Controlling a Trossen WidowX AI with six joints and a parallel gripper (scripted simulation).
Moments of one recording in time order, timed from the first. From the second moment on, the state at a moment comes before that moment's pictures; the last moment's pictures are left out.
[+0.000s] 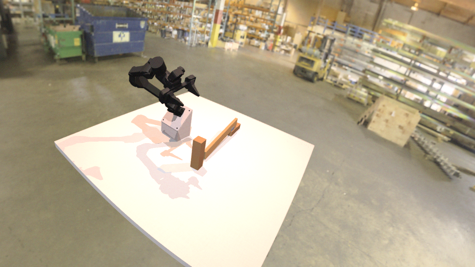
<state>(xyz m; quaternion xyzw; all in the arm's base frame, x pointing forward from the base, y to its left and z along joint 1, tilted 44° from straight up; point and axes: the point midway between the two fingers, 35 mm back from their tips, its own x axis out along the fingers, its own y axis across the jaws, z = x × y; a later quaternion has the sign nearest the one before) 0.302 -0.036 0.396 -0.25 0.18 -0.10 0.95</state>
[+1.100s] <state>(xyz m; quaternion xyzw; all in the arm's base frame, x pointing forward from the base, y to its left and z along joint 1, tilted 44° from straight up) 0.293 -0.058 -0.016 -0.64 0.66 0.30 0.26</state>
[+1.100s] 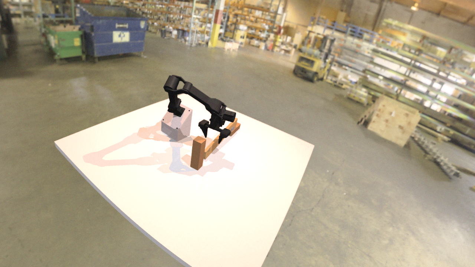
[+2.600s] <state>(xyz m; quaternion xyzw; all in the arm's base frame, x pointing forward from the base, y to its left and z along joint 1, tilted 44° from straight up) 0.292 -0.097 -0.058 -0.64 0.66 0.31 0.25</state>
